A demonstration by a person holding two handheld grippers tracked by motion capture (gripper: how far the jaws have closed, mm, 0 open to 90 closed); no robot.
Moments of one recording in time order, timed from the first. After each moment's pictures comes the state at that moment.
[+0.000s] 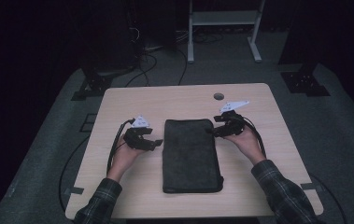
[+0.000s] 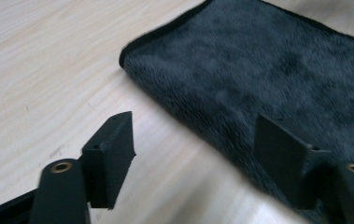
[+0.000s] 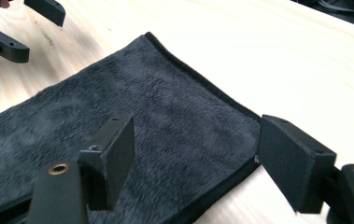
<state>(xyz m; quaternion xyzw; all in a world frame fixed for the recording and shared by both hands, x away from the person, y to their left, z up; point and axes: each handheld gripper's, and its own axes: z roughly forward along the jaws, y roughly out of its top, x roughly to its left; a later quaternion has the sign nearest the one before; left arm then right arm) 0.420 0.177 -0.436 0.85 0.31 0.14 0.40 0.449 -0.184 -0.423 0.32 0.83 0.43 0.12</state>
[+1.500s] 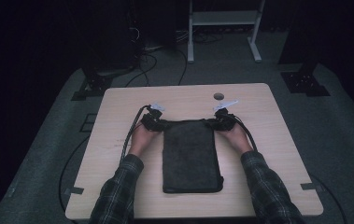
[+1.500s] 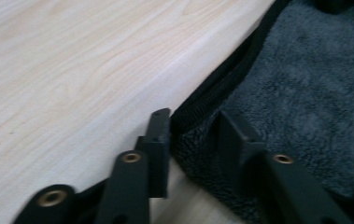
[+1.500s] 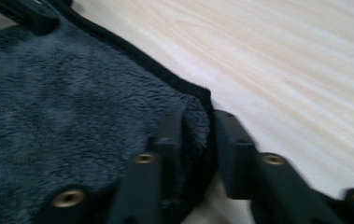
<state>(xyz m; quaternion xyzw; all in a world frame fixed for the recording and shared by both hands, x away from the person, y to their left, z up) 0.510 0.139 -0.467 0.87 0.33 0.10 0.36 0.505 -0.176 -0.479 0.36 0.83 0.40 0.11</state>
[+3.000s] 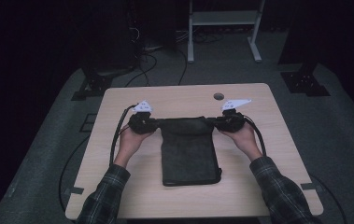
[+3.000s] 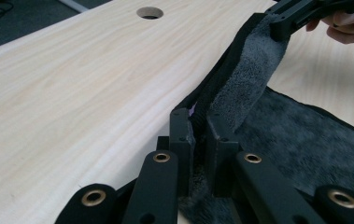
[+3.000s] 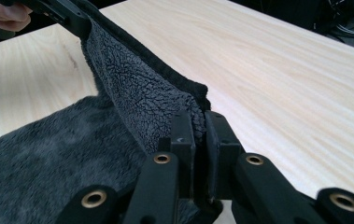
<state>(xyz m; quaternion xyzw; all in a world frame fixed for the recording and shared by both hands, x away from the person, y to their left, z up) 0.446 0.164 -0.409 0.83 0.27 0.11 0.47 0.453 -0.186 -0.421 0.29 0.82 0.48 0.10</state>
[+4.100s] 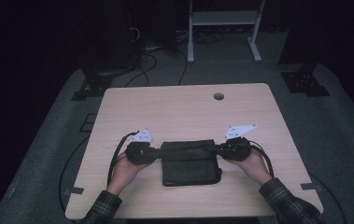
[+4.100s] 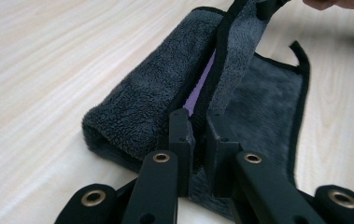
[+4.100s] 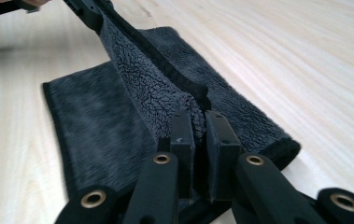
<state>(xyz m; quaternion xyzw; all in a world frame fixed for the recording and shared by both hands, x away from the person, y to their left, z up) 0.354 0.164 -0.425 0.86 0.25 0.05 0.44 0.365 -0.191 -0.436 0.24 0.85 0.46 0.07</state>
